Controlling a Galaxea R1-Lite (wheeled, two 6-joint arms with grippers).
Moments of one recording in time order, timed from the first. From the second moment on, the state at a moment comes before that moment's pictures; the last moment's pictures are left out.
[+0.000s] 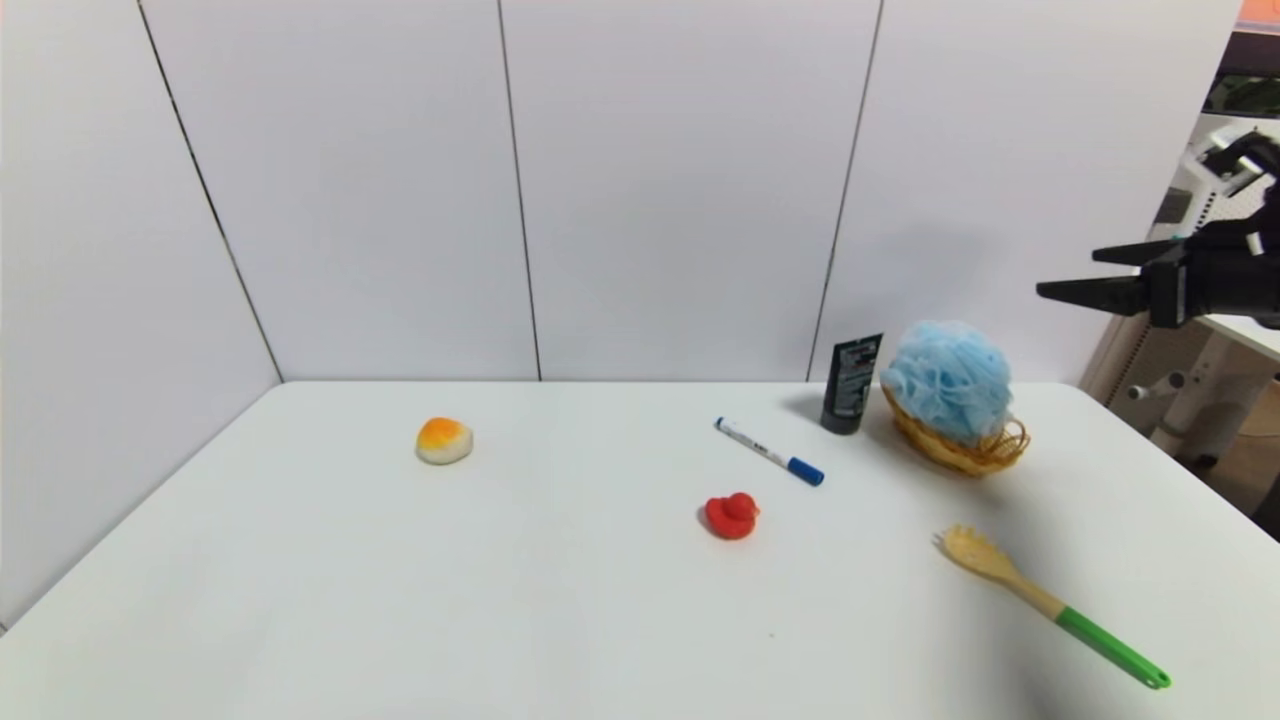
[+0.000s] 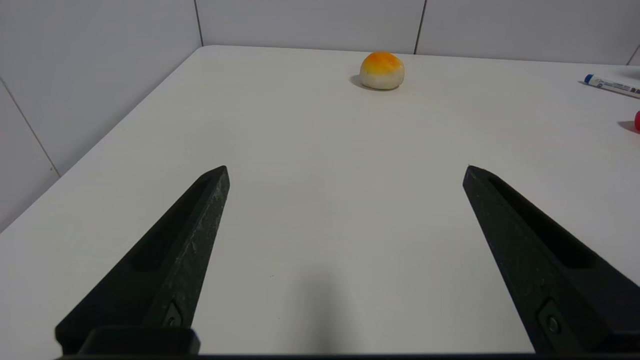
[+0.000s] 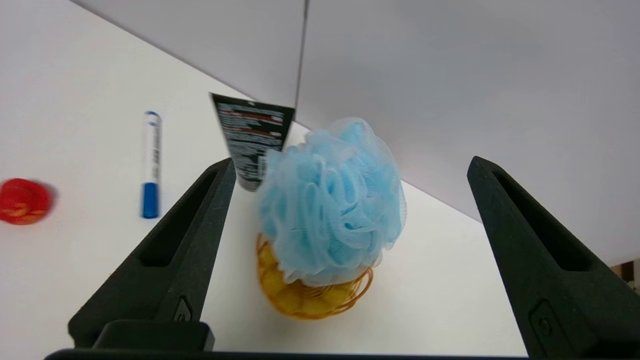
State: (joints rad) left arm -0.01 0.00 0.00 -0.03 0.03 -0.06; right arm -0.31 1.72 -1.35 0.03 0.70 -0.46
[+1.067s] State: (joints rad) left arm -0.01 0.00 0.00 -0.03 0.03 -0.06; right arm -0.06 0.54 -0.40 0.08 -0.05 -0.17
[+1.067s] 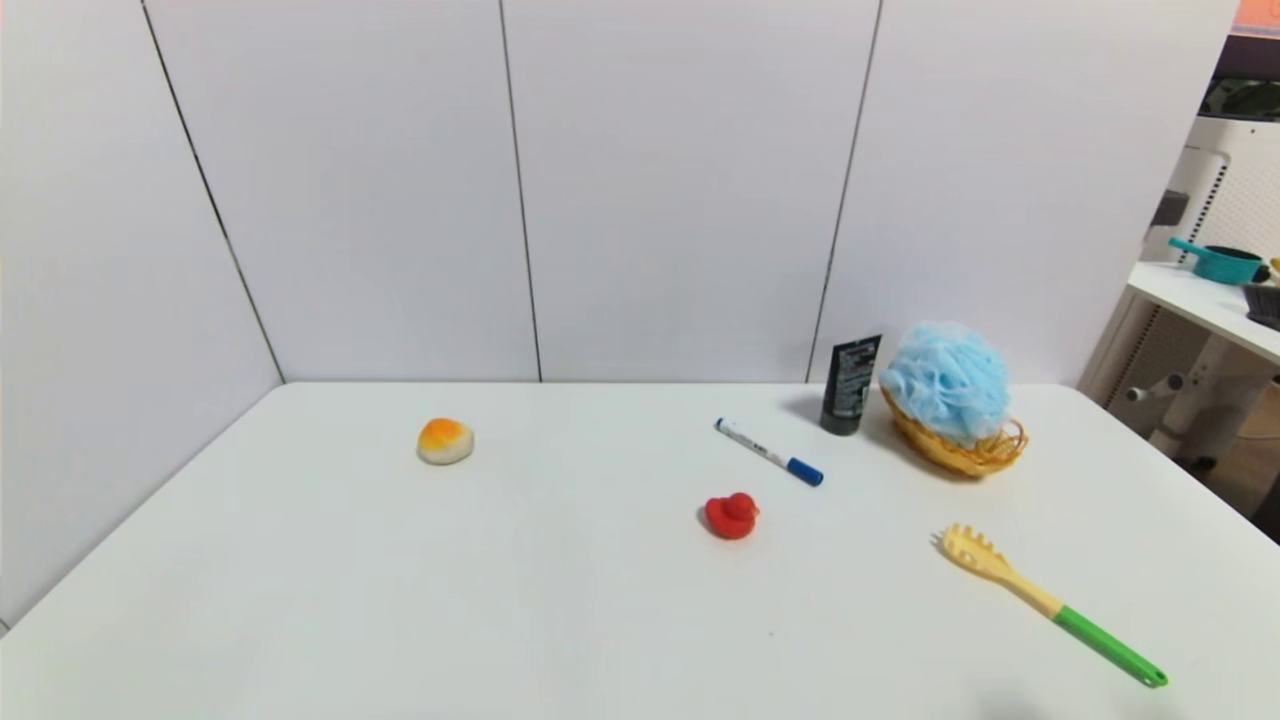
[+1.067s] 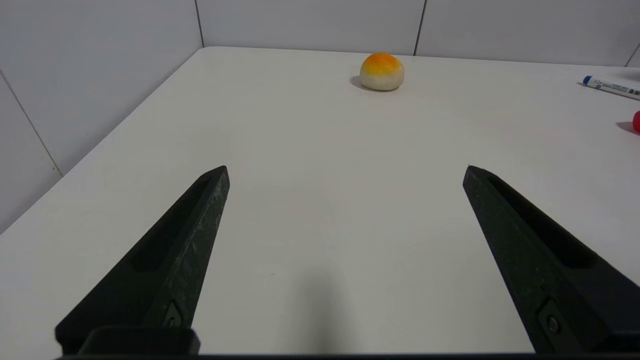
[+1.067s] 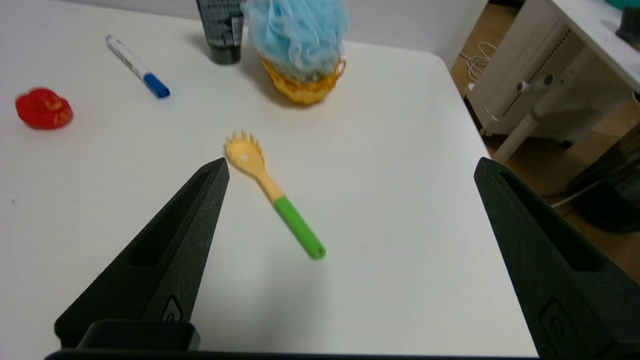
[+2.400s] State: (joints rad) left arm -0.01 0.00 0.00 -0.03 0.03 -0.06; right arm -0.01 0.00 0.00 -0.07 0.02 -0.03
